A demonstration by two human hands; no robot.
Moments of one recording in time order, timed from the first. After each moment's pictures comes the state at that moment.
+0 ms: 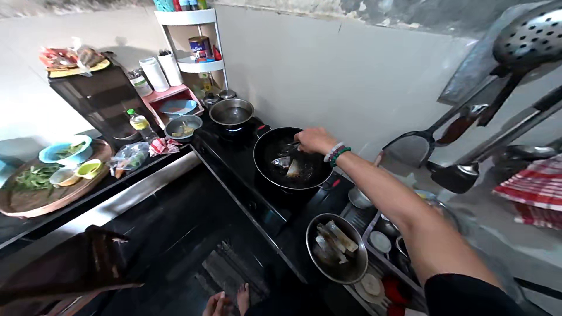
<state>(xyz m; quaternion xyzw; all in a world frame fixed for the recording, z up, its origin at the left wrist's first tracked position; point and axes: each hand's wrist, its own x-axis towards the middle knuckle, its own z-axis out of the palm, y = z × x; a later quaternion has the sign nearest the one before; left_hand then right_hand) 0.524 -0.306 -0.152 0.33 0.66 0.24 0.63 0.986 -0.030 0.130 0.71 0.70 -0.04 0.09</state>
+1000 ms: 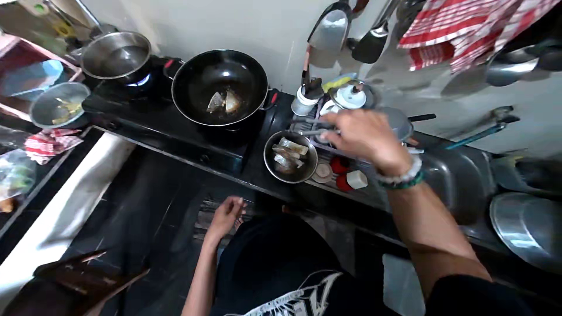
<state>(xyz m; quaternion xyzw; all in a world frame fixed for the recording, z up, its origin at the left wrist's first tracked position) 0.633 -0.216 -0.087 0.66 0.39 -0.02 0.64 0.970 -0.370 0.114 0.87 0.49 -0.05 -0.04</state>
